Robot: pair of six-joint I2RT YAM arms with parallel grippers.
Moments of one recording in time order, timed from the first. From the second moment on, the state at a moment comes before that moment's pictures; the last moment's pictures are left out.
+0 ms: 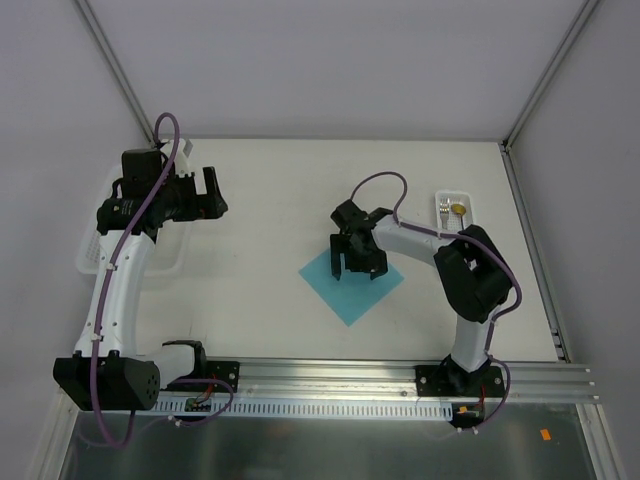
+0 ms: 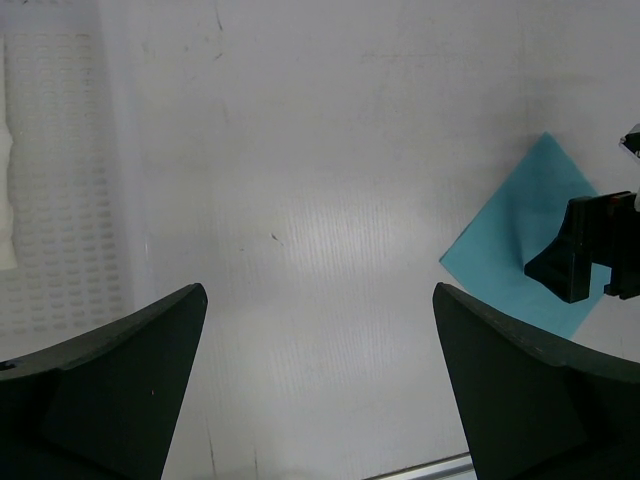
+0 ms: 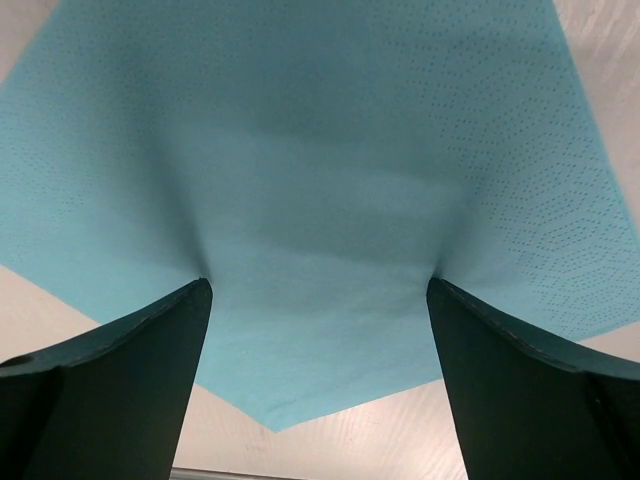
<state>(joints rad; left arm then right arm) 0.02 1.16 1.29 -0.85 0.27 -0.10 0.73 1.86 1.23 -0.73 0.09 0.62</state>
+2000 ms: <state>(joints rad) 0.03 1.18 1.24 -0.80 0.58 0.01 0.08 1.59 1.24 -0.92 0.28 0.24</state>
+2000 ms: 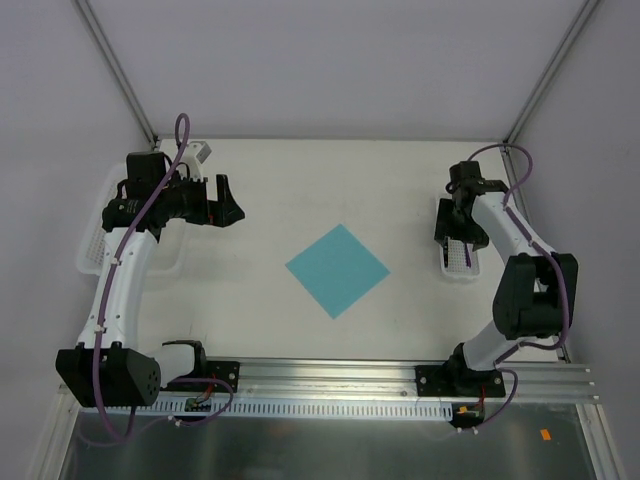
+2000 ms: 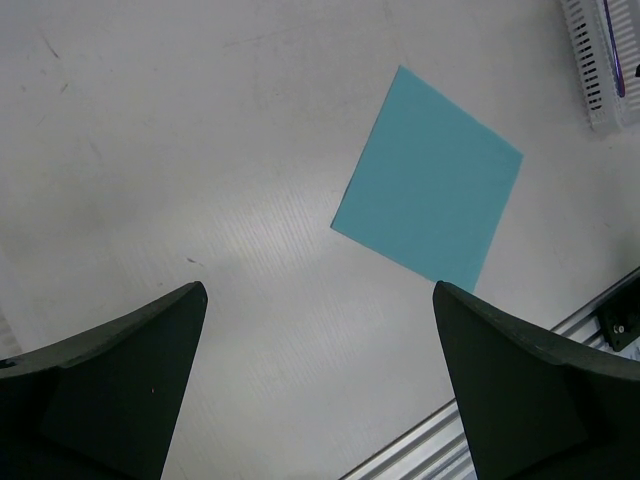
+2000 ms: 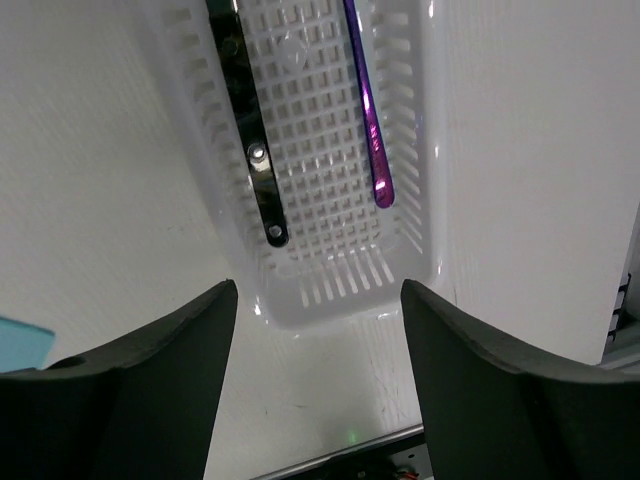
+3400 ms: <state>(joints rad) 0.03 1.24 1.23 -0.80 0.65 0.03 -0.04 2.05 1.51 -0.78 0.24 0.17</state>
